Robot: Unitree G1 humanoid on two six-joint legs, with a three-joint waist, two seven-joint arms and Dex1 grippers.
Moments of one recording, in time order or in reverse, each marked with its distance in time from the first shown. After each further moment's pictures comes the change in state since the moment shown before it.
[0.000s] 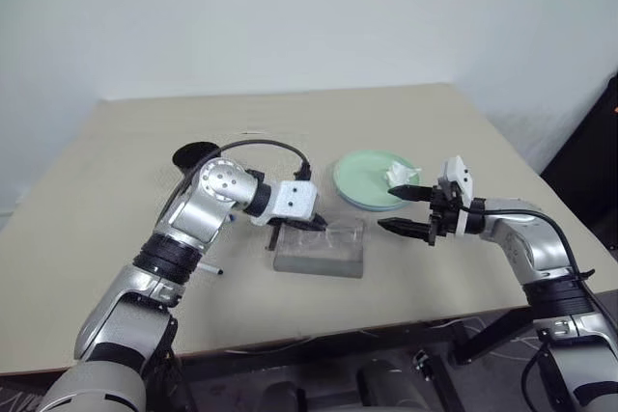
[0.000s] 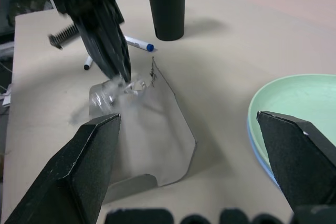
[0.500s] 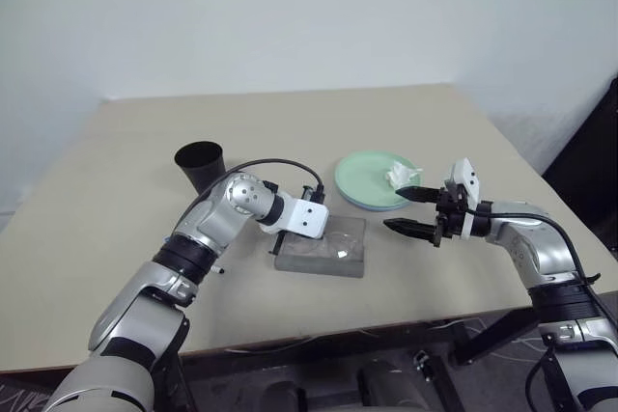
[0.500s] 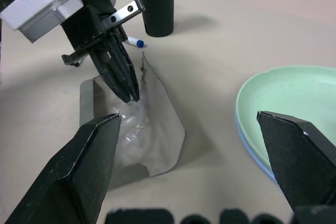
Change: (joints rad) left arm -0.026 -0.061 -0.075 0.121 0.182 -0.099 0.094; right arm 0.033 -0.008 -0.021 0.001 -0.002 -0.009 -0.017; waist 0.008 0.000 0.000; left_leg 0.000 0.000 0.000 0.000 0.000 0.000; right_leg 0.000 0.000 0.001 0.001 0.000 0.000
